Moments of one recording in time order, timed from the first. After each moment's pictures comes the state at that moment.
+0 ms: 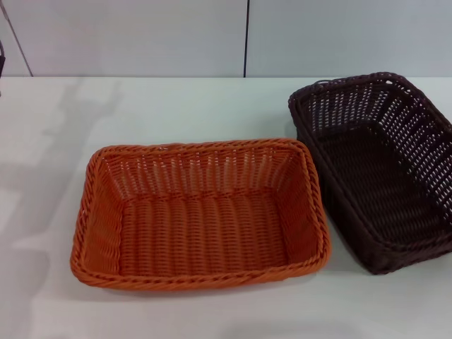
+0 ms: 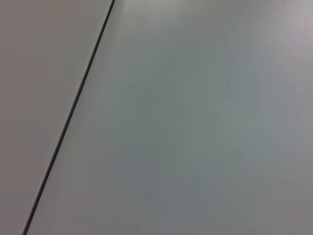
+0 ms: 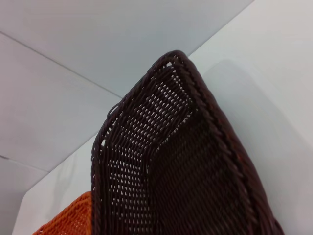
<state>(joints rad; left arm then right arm) -0.63 -2.06 -2.12 -0.35 0.32 -1.21 2.57 0.24 1.99 -0.43 -1.08 1.02 1.73 -0.70</state>
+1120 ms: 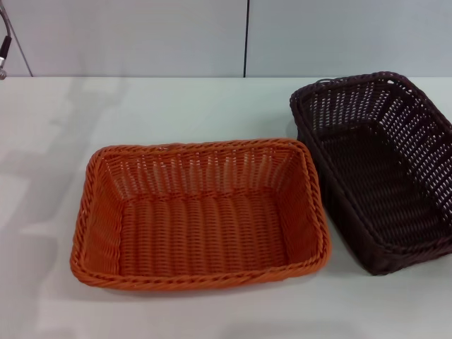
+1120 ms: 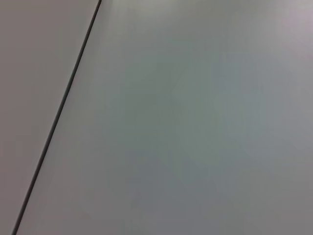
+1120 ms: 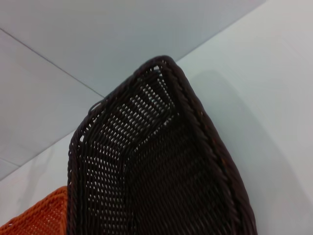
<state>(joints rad) -0.67 -2.05 -2.13 -0.38 0.32 -1.14 2.58 0.21 2.04 -0.42 -1.25 0.96 1.74 -0.71</state>
